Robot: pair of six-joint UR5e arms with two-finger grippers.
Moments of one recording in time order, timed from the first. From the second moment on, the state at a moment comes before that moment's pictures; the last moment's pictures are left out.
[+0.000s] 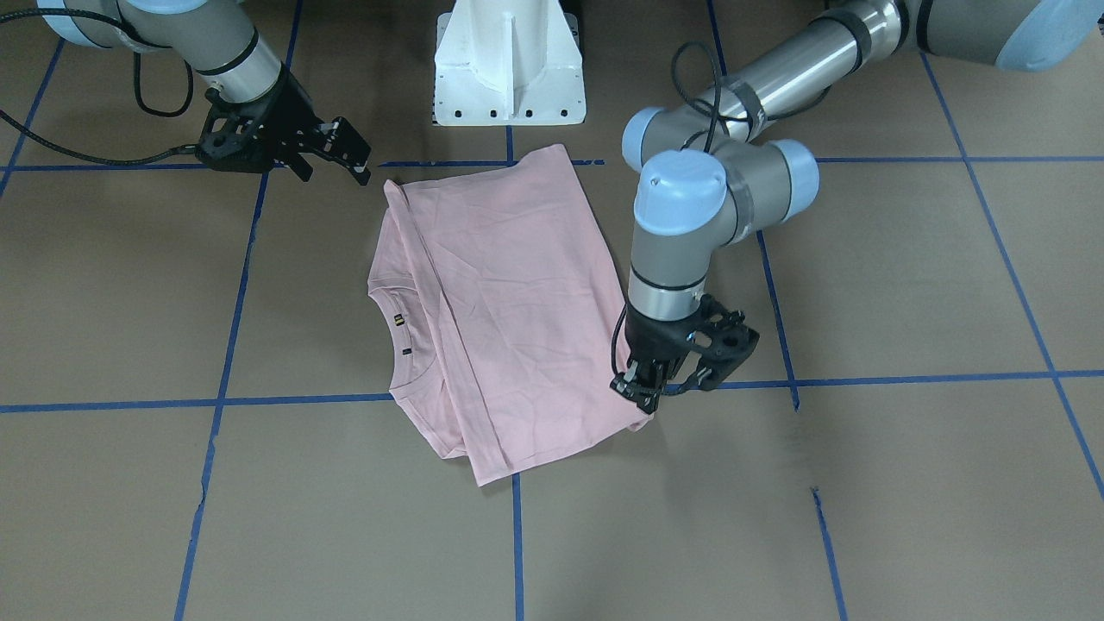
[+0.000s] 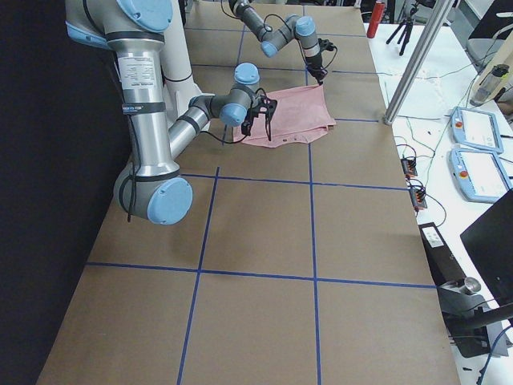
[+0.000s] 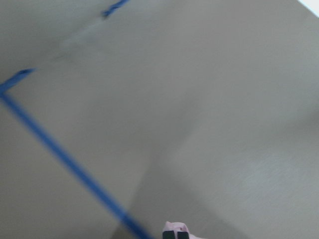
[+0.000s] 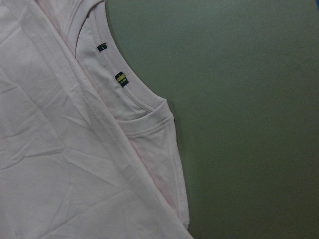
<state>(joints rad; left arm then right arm) -0.73 -2.39 -1.26 -1.96 -1.68 -1.76 0.56 -1.43 2.10 -1.28 2.01 1.56</state>
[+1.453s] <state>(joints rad) -0.69 -2.18 -1.53 -1.92 -1.78 -1.57 0.56 -1.35 2.02 -1.29 1.94 1.56</state>
